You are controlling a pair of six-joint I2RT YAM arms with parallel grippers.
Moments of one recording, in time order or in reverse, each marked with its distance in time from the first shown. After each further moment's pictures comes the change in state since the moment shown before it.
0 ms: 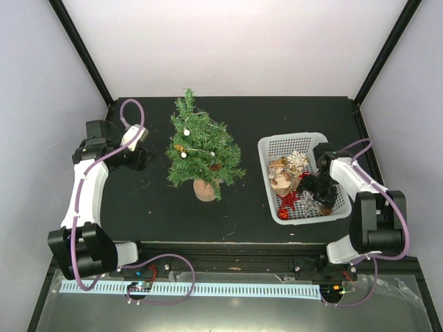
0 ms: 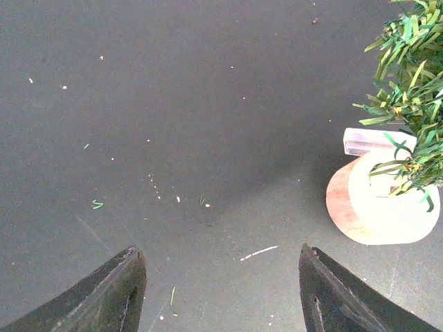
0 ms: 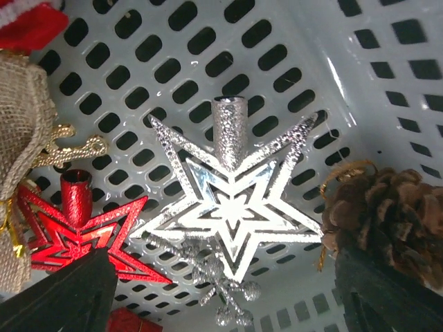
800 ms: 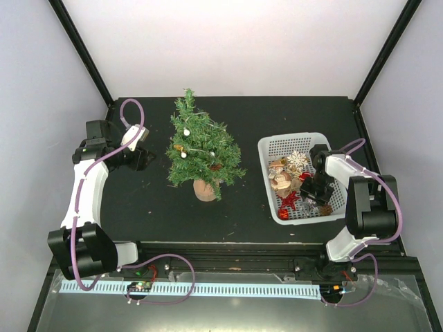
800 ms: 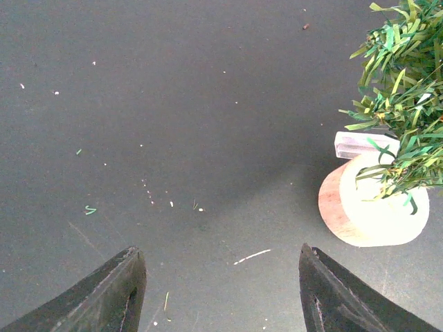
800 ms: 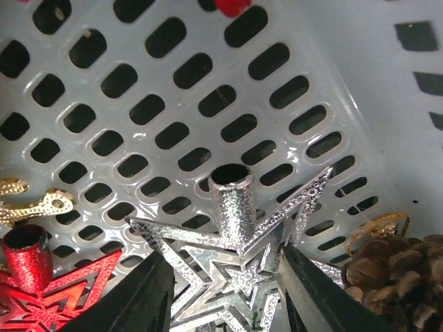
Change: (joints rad) left arm 0.000 0.000 0.000 0.000 0.024 0.000; right arm -0.003 0.146 0.007 0.057 0.008 -0.013
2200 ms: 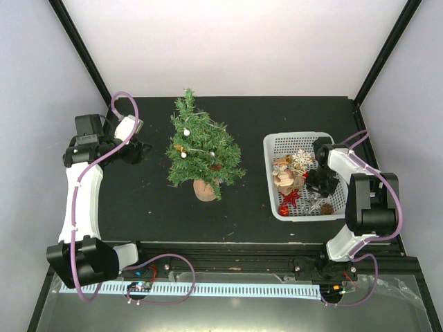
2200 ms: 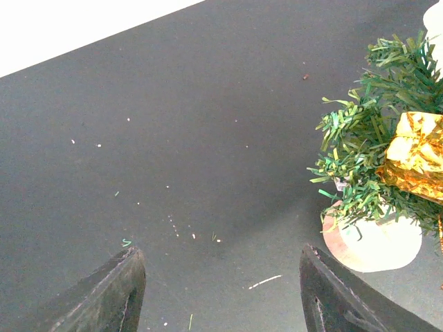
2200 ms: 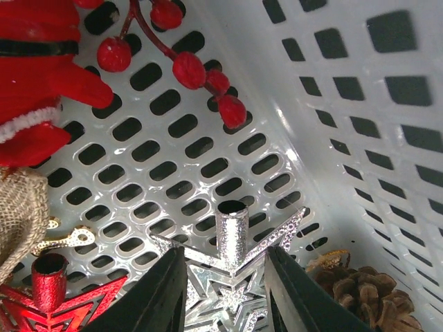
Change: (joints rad) left arm 0.013 -0.061 0.100 -0.021 0.019 -0.001; right arm -0.026 0.023 0.091 -0.021 0.104 -0.032
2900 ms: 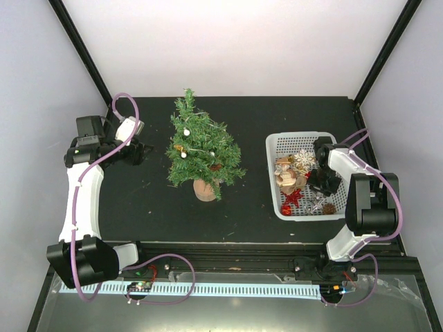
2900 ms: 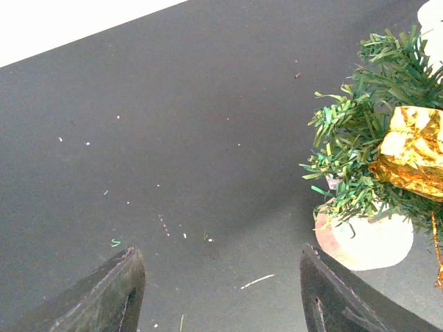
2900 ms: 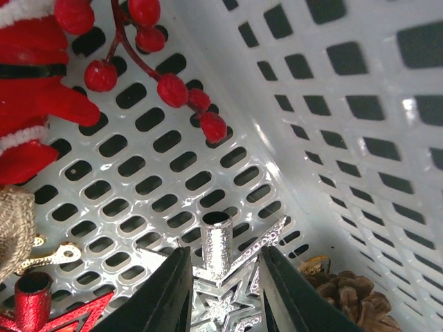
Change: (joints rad) left arm 0.000 0.000 -0.021 0.004 0.019 -0.002; right arm -0.006 0.002 0.000 0.011 0.076 0.002
